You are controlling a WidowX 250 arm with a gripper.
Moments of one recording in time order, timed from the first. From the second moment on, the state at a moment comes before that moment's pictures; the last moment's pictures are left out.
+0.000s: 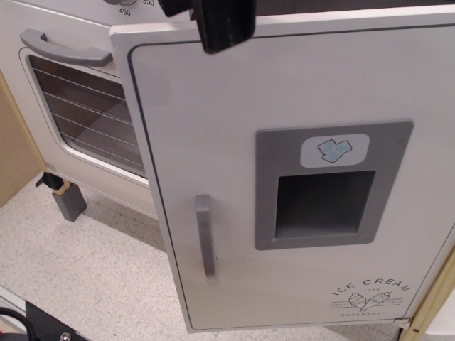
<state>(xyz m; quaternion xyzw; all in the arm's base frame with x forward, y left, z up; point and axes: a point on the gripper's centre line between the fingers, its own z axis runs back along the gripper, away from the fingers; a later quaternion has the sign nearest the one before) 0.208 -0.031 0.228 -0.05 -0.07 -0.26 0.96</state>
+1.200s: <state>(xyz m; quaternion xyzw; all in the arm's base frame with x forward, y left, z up) 0.229 -0.081 0.076 -0.04 -0.14 -0.14 0.98</state>
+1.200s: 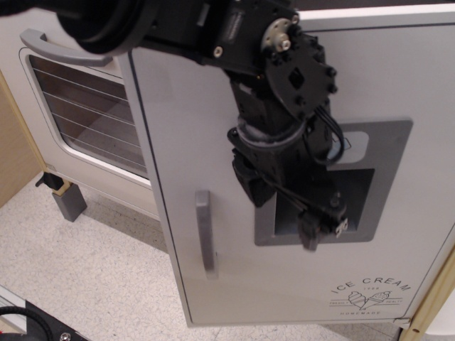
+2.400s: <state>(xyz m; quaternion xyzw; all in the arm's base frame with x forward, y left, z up) 0.310 -0.041 0.094 -0.04 -0.23 -0.02 0.97</state>
